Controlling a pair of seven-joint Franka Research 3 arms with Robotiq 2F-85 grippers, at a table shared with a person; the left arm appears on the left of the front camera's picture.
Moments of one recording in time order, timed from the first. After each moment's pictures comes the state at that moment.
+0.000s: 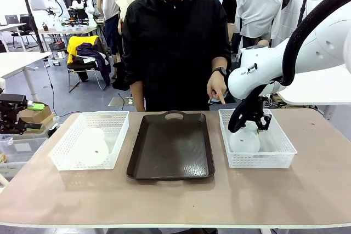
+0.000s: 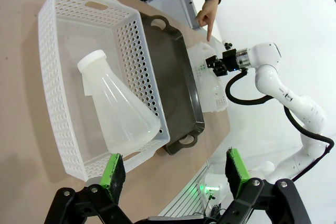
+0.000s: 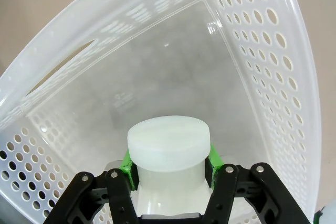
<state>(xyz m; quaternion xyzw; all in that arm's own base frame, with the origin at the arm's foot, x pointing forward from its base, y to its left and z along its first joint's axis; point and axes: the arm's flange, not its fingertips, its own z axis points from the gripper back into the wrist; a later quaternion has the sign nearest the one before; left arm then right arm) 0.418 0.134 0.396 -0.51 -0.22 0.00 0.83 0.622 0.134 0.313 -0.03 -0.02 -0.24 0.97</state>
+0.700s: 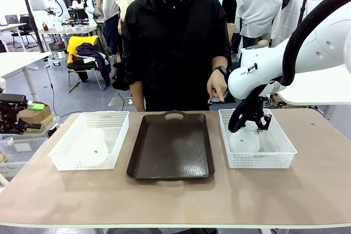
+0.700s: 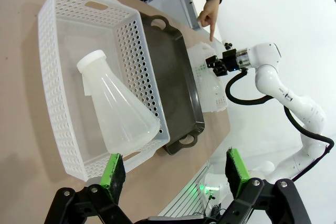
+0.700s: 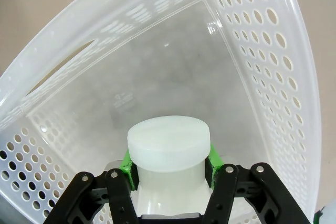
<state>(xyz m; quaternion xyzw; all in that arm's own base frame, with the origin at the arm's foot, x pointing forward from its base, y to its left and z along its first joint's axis) 0.418 0.134 0.396 -0.51 -0.22 0.00 0.83 0.622 0.134 0.313 -0.03 -0.02 -0.24 0.97</state>
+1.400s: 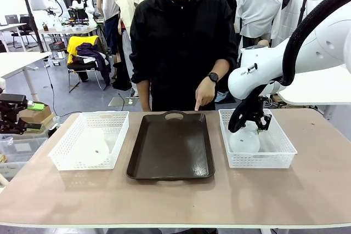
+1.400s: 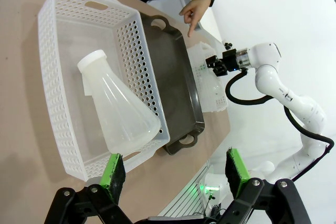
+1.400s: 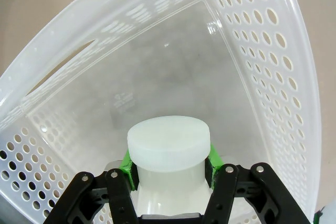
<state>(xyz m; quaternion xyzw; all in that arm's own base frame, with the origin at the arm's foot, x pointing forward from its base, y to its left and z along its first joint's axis) 0.418 0.134 0.396 -0.51 -0.22 0.00 0.83 0.622 0.134 0.313 -0.03 -0.02 -0.24 0.97</state>
